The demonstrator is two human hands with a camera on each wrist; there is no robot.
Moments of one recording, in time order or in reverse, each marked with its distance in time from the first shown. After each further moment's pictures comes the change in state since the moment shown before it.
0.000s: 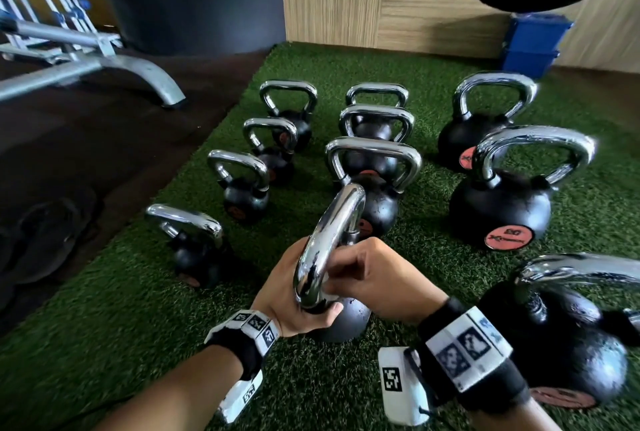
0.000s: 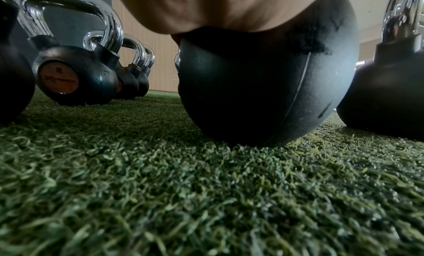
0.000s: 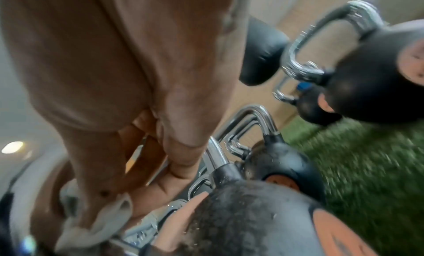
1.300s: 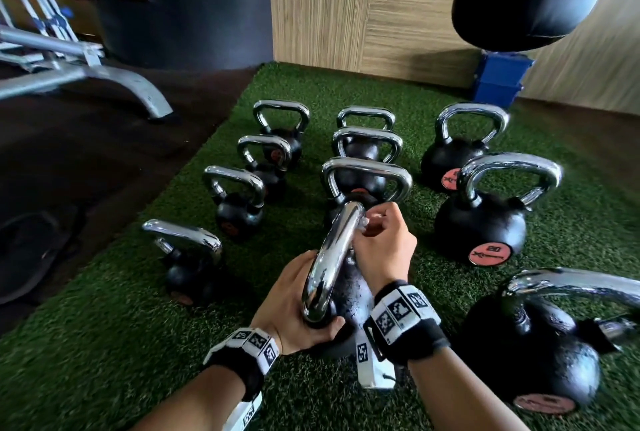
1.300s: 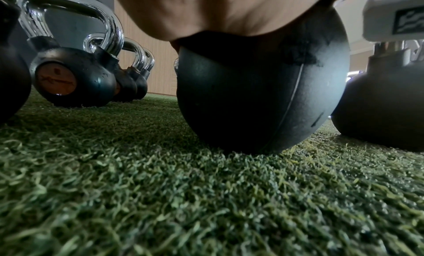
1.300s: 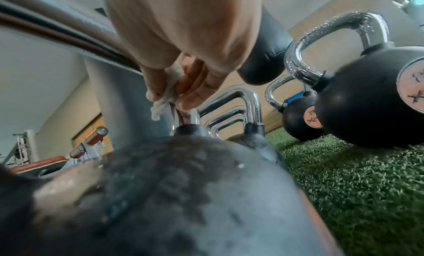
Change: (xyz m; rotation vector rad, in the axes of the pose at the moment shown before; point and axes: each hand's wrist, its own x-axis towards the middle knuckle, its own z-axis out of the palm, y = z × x) left_hand -0.005 0.004 0.000 0.008 0.013 0.000; right_hand 0.055 0.019 0.000 -0.098 1.136 0.163
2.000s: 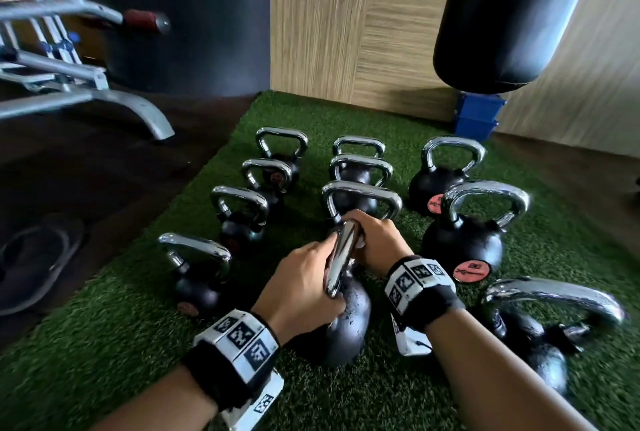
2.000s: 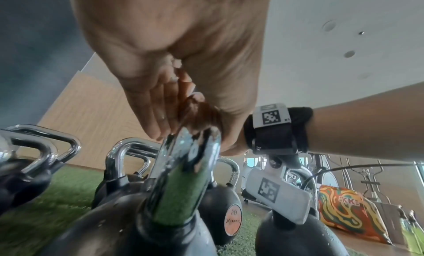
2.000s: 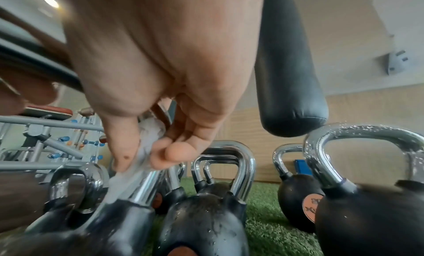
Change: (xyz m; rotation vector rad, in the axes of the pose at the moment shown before) left_hand 0.023 0.125 -0.060 0.301 -0.024 0.012; right_hand 0.031 -0.034 -0.027 -0.492 -0.562 -0.362
